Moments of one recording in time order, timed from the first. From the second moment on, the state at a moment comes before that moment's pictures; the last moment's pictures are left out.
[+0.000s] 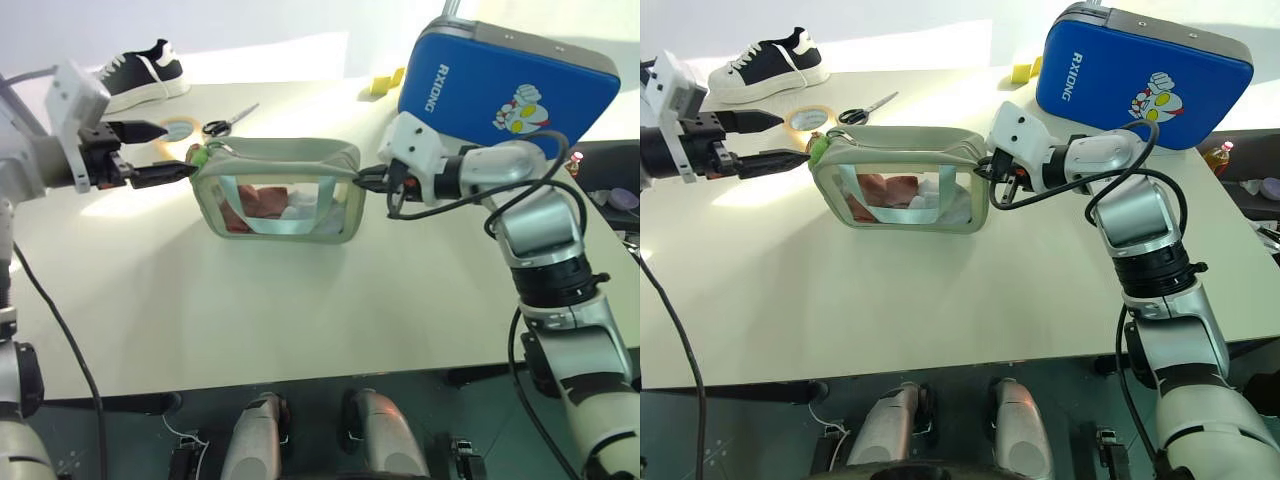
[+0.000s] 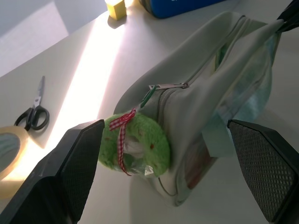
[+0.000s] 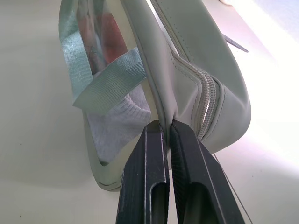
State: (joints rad) left arm -0.81 1.02 0.10 0.26 -0.44 0.60 -1.12; right arm -0.91 -0.59 0.19 -0.01 0.02 0.59 1.03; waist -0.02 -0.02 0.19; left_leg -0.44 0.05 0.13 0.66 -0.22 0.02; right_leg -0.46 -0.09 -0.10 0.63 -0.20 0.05
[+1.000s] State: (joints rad) left arm -1.02 0.81 0.04 0.83 -0.18 0.25 -1.07; right arm -0.89 -0.61 0.21 -0.05 0.03 0.60 1.02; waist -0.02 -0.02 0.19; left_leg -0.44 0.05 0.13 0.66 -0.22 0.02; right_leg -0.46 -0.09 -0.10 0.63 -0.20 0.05
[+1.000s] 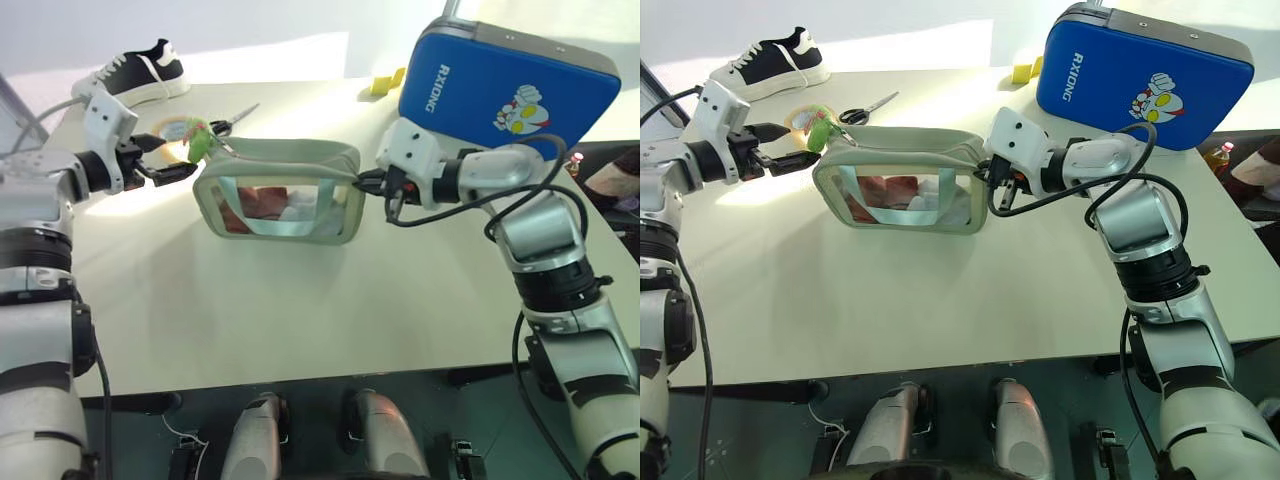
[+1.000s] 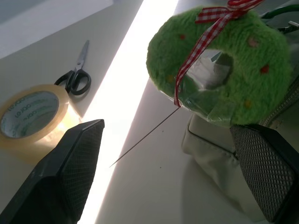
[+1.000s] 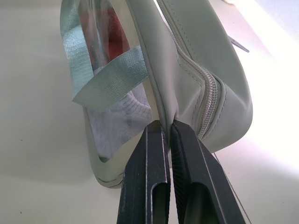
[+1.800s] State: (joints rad) left arm -1.08 0.79 0.06 0.71 -0.19 0.25 -1.11; right arm -0.89 -0.61 0.21 -0.06 0.03 0.61 1.01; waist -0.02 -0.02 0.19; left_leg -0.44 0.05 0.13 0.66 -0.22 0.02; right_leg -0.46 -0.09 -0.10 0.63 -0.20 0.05
